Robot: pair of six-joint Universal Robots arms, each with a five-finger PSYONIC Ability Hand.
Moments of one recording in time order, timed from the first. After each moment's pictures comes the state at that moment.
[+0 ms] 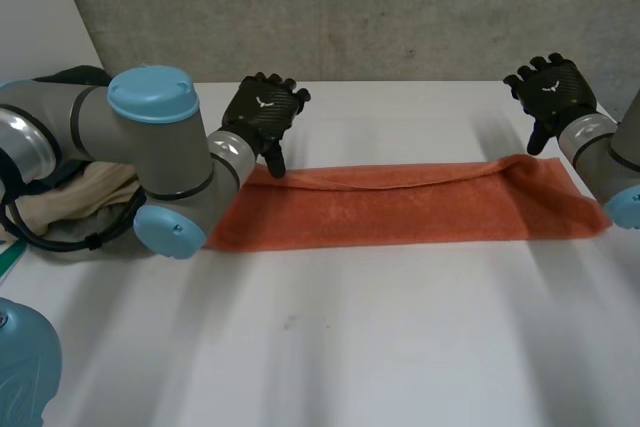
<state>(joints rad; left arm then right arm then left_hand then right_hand) 4.19 -2.39 -0.87 3.18 -1.49 3.56 1.66 -0.70 0.86 -0.12 1.30 2.47 0.22 0.21 0.21 0.20 0.05 0.24 0.22 0.20 0.20 0.04</state>
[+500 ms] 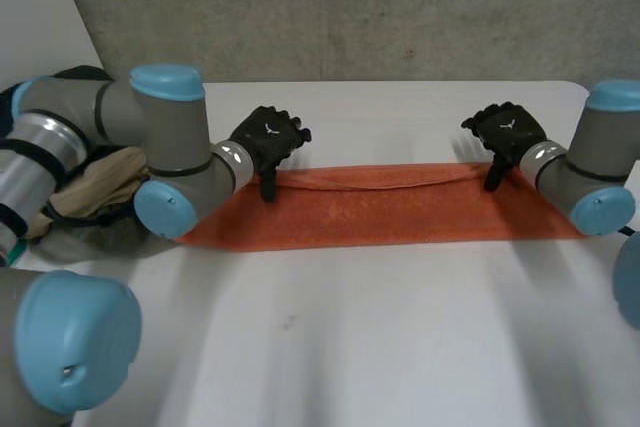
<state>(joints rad) 4.24 -2.76 -0.28 2.74 -1.37 3.78 1.72 -0.39 0.46 0.18 1.27 2.59 0.22 0.21 0.21 0.20 0.05 0.24 0.22 0.20 0.20 0.04</state>
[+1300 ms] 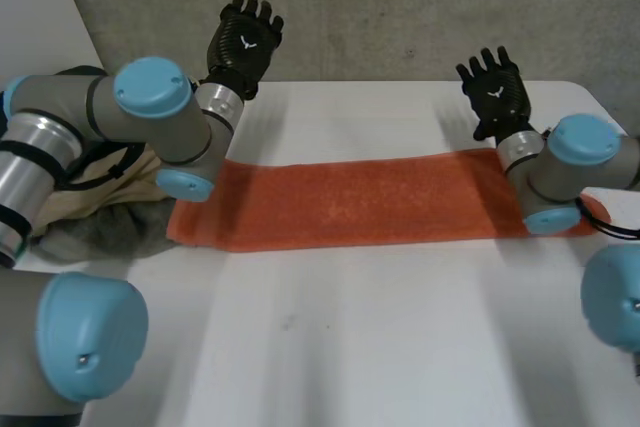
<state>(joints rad) 4.26 -2.78 -0.19 3.24 -1.46 3.86 1.77 -0.34 0.51 -0.37 1.33 2.59 0.22 0.21 0.21 0.20 0.05 0.24 0.22 0.20 0.20 0.04</state>
